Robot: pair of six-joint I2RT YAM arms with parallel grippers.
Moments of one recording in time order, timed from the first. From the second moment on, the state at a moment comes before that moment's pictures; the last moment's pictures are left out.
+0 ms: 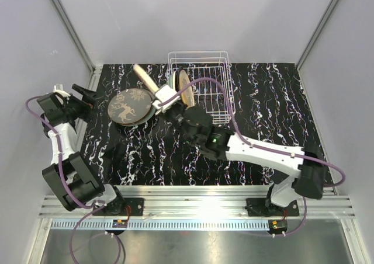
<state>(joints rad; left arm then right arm) 0.58 1.35 0.98 -0.19 0.78 -0.70 1.18 1.56 1.36 0.36 0.49 -0.37</state>
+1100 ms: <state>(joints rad) 0.40 1.34 0.99 -0.28 0.69 -0.63 0.83 1.59 1.23 0.23 0.65 0.01</state>
